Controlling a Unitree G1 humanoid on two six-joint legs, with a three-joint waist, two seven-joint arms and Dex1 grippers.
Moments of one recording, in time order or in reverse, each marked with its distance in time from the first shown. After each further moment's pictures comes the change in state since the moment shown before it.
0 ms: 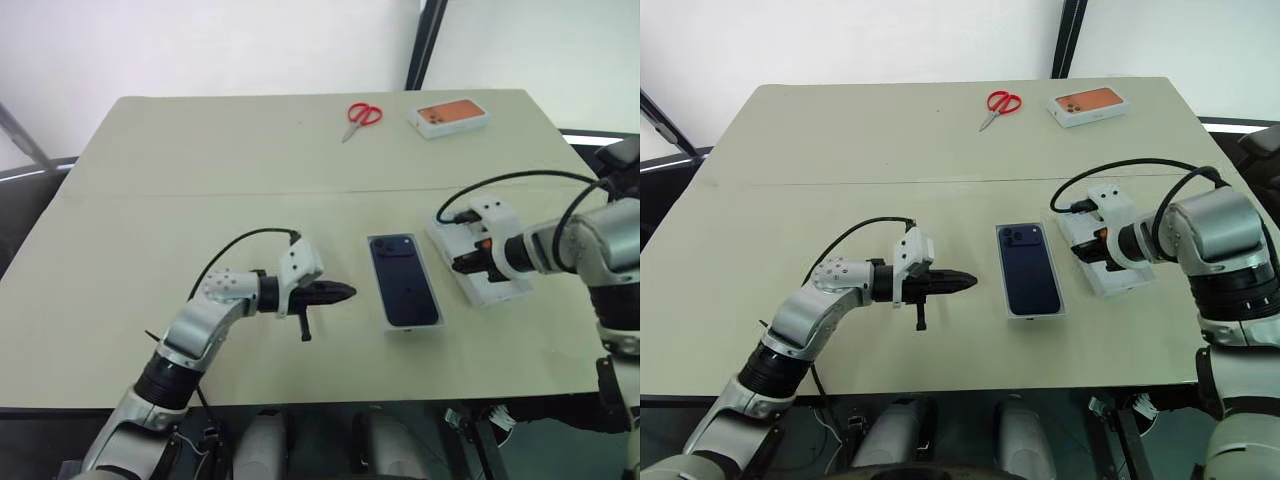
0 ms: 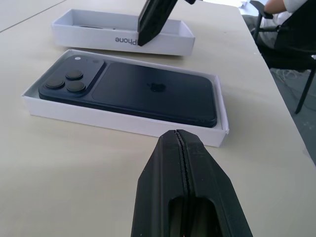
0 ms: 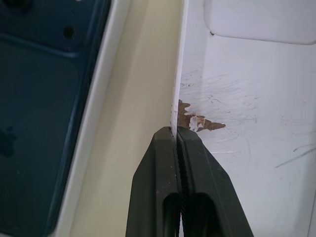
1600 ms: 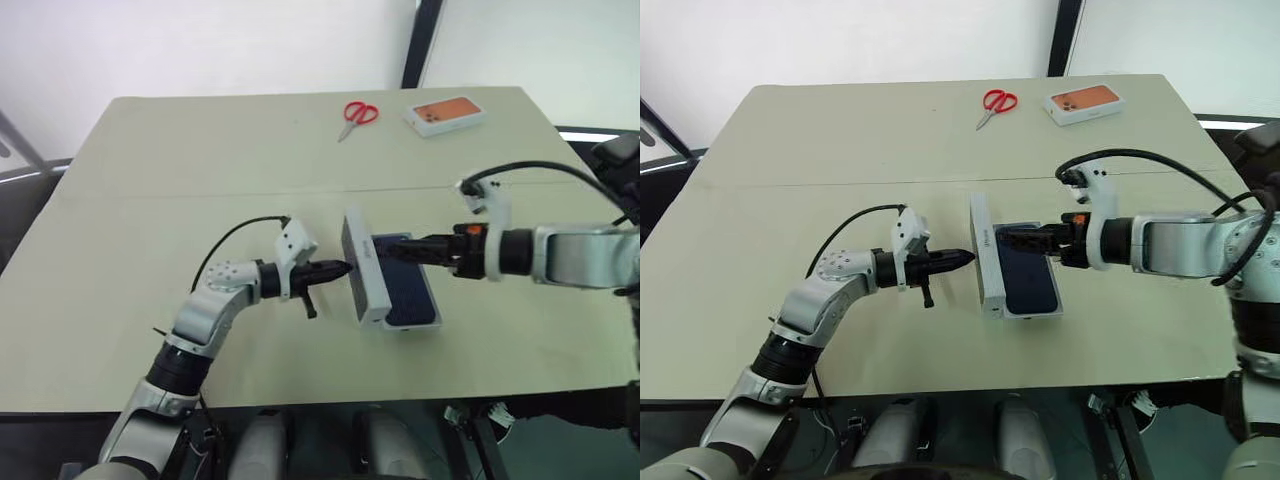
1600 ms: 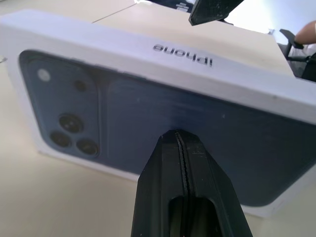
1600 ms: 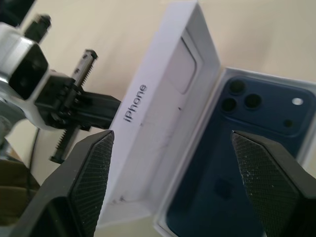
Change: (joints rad) left arm -0.061 -0.101 0.055 0.120 -0.015 -0.005 0.099; right arm 0.178 -0.117 -0.162 -0.186 1.115 -0.288 -0.538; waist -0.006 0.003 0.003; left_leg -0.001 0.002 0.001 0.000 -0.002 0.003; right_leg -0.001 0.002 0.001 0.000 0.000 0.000
